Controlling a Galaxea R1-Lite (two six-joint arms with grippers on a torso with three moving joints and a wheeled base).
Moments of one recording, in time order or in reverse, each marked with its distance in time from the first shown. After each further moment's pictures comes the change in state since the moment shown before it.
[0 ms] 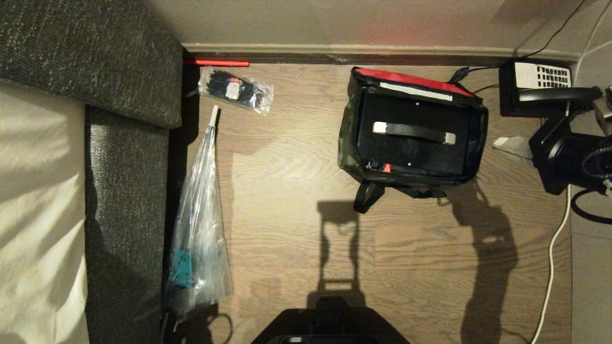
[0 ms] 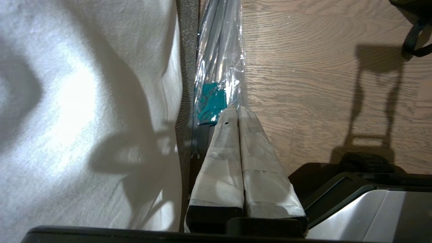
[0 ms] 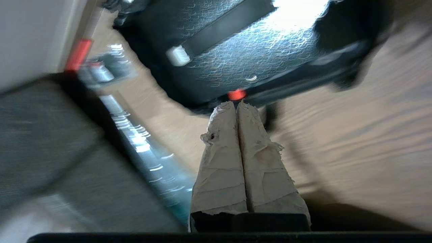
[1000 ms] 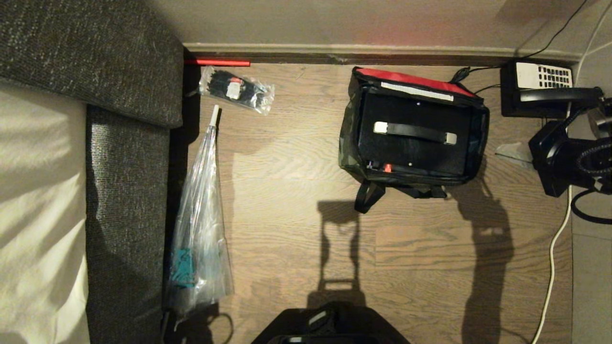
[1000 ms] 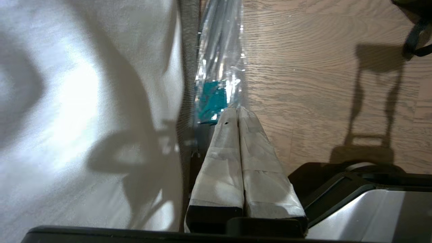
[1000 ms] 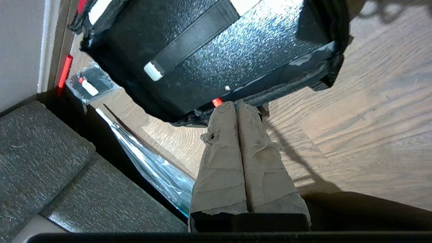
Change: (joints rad) left arm 0.000 0.000 0.000 0.001 0.000 -0.005; right arm -0.088 0.063 -0.034 0.037 0.051 0.023
